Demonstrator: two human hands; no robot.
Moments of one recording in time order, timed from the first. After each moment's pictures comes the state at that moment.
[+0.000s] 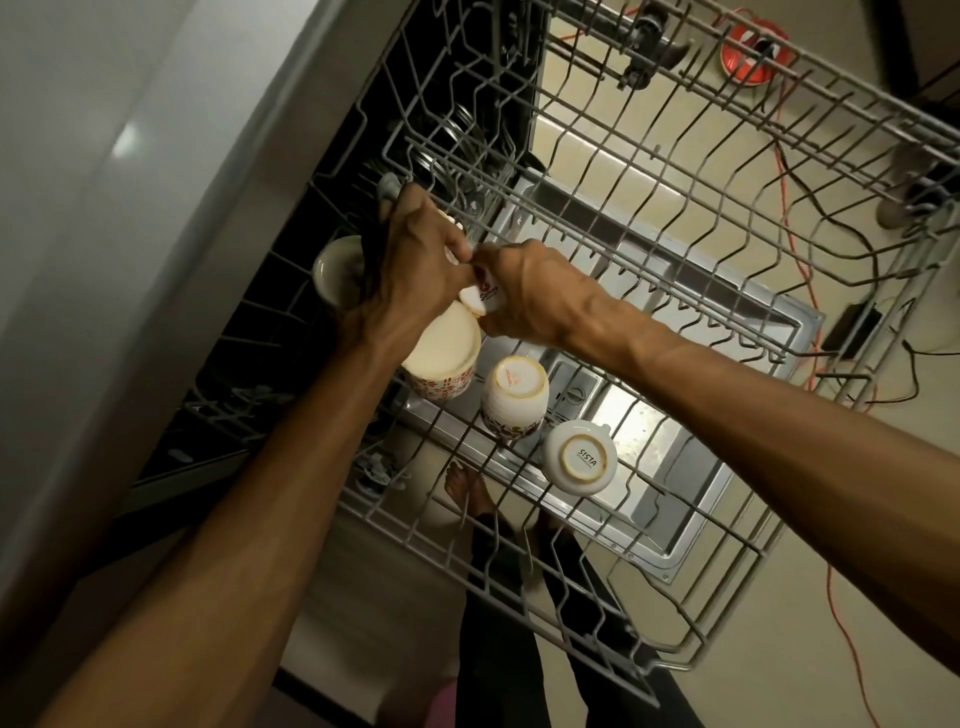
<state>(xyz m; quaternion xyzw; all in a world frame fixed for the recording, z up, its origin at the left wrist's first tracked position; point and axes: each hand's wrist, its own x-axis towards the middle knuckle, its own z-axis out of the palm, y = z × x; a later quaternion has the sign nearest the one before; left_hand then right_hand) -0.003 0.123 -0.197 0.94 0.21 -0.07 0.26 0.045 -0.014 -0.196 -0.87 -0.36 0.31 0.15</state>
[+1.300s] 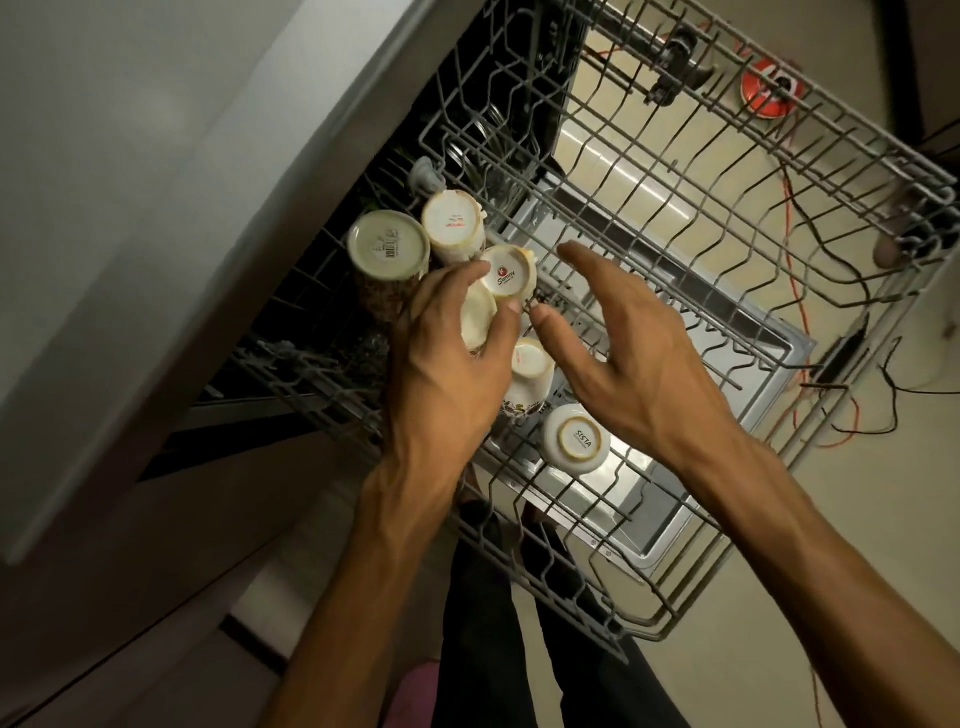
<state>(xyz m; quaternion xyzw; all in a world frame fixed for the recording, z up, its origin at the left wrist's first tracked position) -0.103 0.049 -0.116 0.85 0.31 0.08 0.42 -0.025 -0.085 -0.108 -0.88 -0.29 0.20 0.31</state>
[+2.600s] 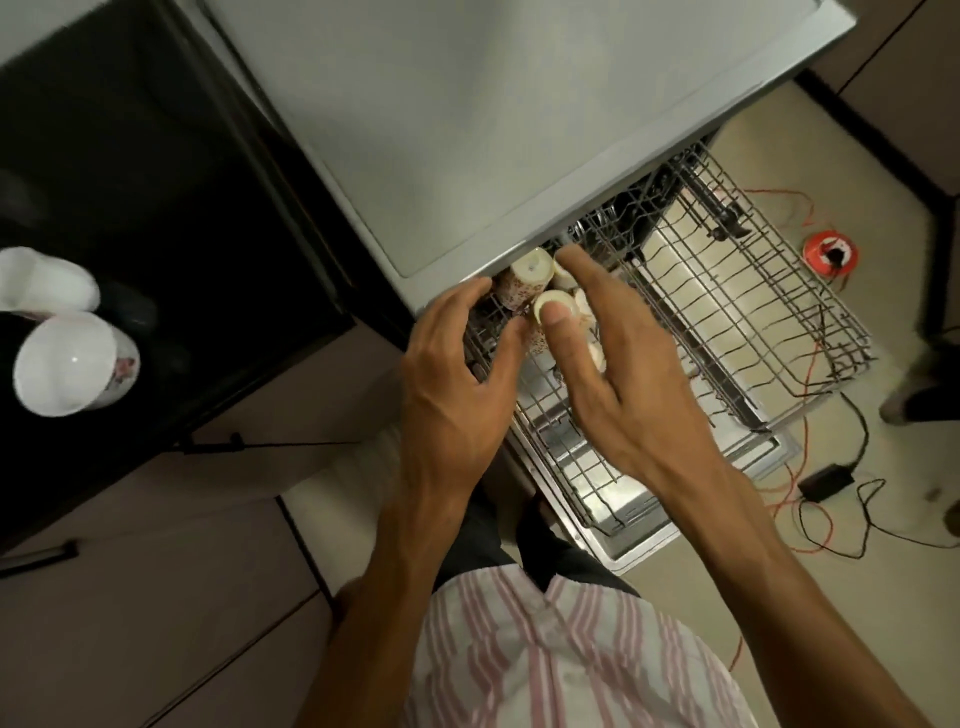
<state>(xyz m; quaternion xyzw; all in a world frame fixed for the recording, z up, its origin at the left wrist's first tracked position) -0.247 0.007 0.122 0.80 0.40 0.25 0.38 -0.137 -0.082 0.137 -0.76 -0.44 0.18 0.43</state>
